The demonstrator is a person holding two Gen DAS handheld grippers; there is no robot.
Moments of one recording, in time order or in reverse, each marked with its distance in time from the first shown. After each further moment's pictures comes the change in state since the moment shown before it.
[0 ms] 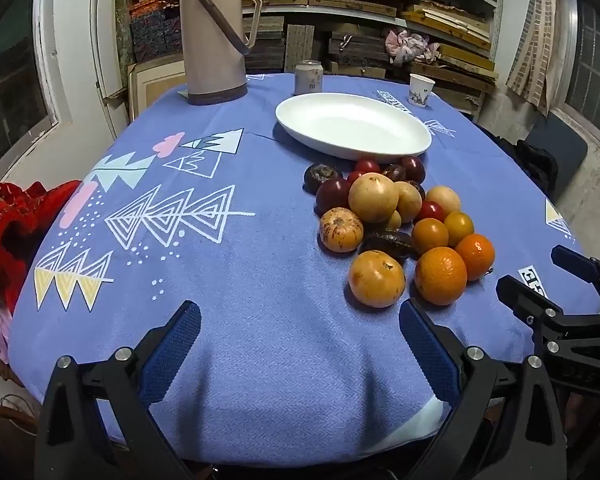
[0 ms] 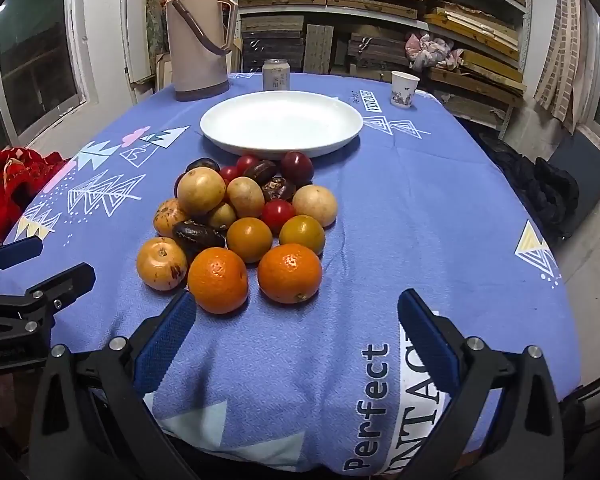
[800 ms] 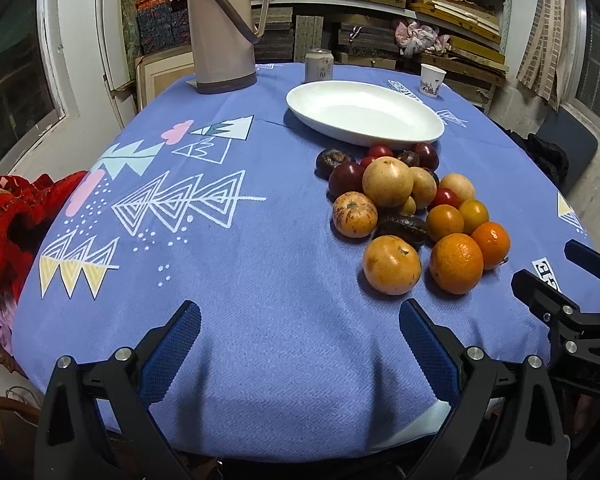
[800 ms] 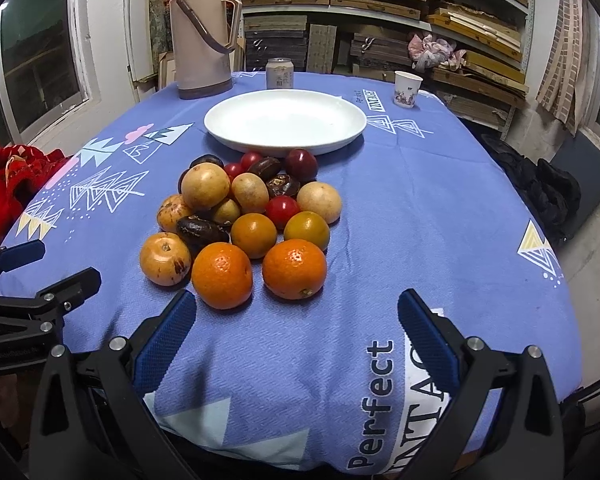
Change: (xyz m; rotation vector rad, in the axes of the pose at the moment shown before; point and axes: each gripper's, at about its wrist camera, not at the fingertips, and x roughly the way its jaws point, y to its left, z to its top) left arm 0.006 0.003 -0.007 -0.012 0.033 0.037; right arm 0.000 0.001 -0.004 -0.007 -0.001 0.008
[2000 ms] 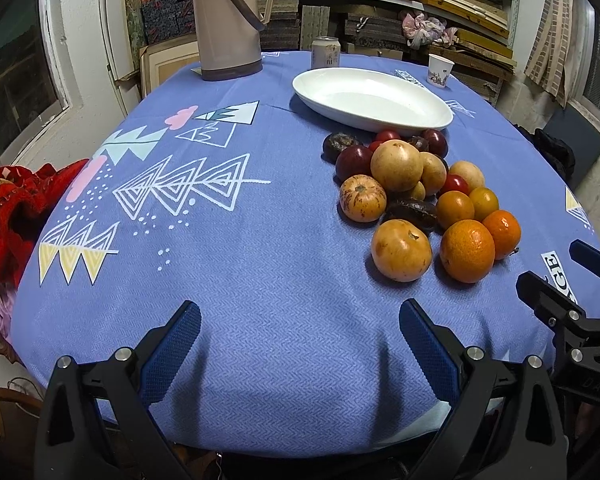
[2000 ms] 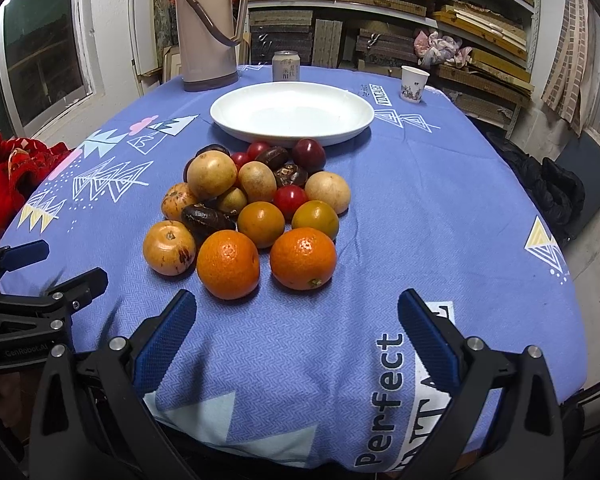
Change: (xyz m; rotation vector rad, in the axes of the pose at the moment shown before) left arm 0.007 0.001 -0.004 -0.014 0.034 0.016; right arm 0.007 0.005 -0.006 -0.012 0.015 0.010
